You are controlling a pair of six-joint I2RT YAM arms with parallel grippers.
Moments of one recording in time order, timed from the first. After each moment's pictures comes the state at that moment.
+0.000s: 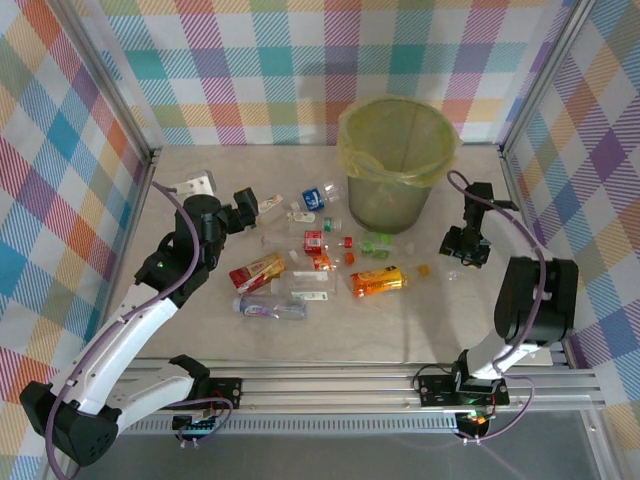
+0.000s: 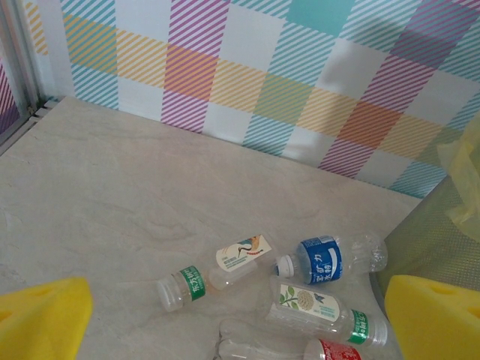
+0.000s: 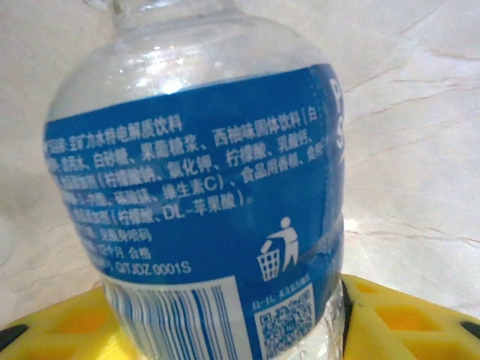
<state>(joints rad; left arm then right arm) -0.49 0.98 1.01 -0.40 -0.49 -0.46 -0.06 1.57 1.12 -0.92 0.02 0.34</state>
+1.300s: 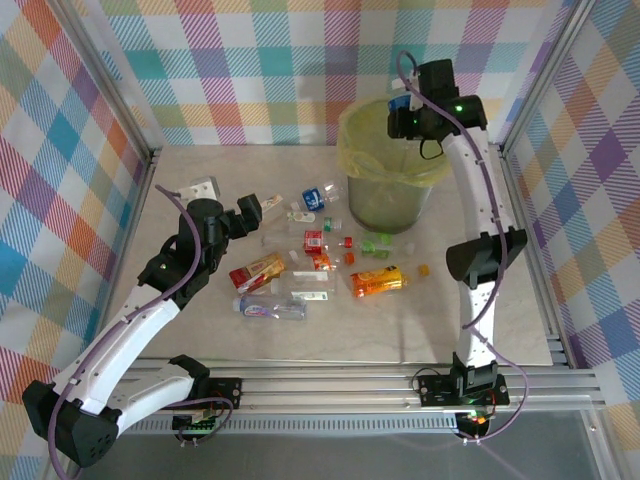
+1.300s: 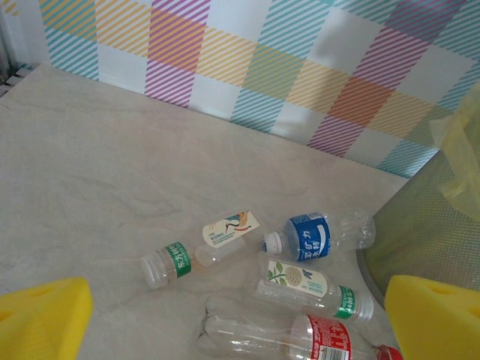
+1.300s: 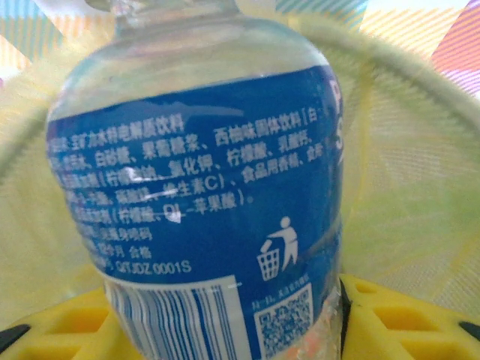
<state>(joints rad) -0.48 0.98 0.97 -0.39 -0.43 -0.50 0.25 2.17 2.61 -1.23 0.02 0.13</state>
